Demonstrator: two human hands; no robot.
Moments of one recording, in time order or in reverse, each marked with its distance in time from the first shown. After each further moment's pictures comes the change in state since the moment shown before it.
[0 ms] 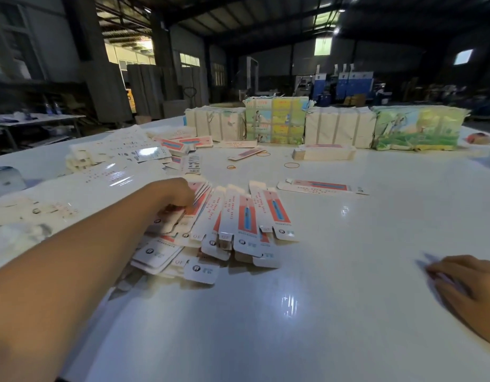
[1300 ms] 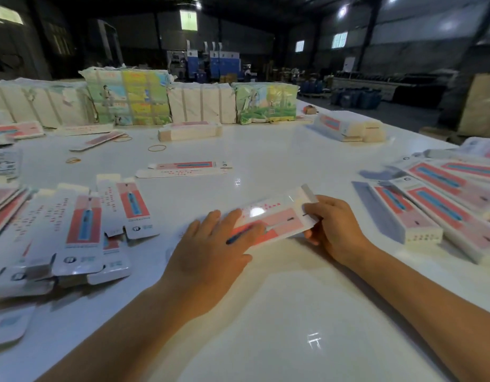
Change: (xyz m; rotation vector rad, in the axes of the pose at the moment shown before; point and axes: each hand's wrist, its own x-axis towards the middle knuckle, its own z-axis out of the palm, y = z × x) left_hand -0.174 0.214 0.130 0.124 0.539 1.171; right_hand 0.009 -0.015 -0.039 1.188 0.300 0.570
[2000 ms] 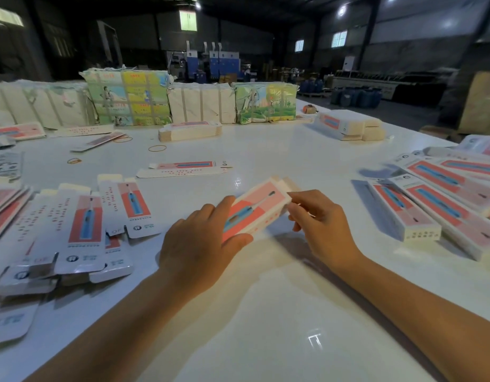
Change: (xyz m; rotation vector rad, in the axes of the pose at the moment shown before) left_hand 0.004 -0.011 0.005 -0.272 0.142 -0.256; right_hand -0.028 -0.004 0.017 -0.393 -0.023 -0.441
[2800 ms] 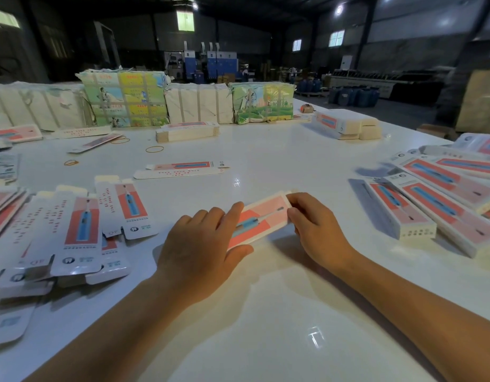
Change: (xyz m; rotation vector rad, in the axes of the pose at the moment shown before) left_hand -0.004 0.006 -0.006 0.182 0.084 0.250; right_hand -0.001 0.001 0.003 -0.171 -0.111 0.017
